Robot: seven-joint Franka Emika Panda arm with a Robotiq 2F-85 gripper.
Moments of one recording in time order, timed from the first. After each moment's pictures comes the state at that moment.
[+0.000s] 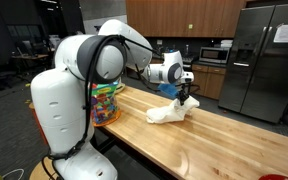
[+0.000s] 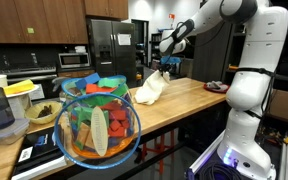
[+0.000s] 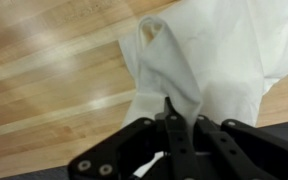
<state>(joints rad) -0.11 0.01 -0.11 -2.11 -0.16 2.42 0.41</state>
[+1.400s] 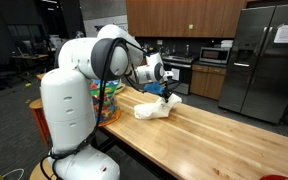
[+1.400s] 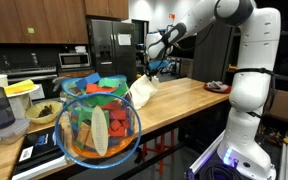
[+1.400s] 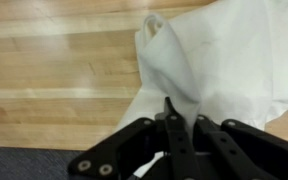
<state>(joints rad) 0.02 0.08 -0.04 -2.07 -0.28 2.40 0.44</state>
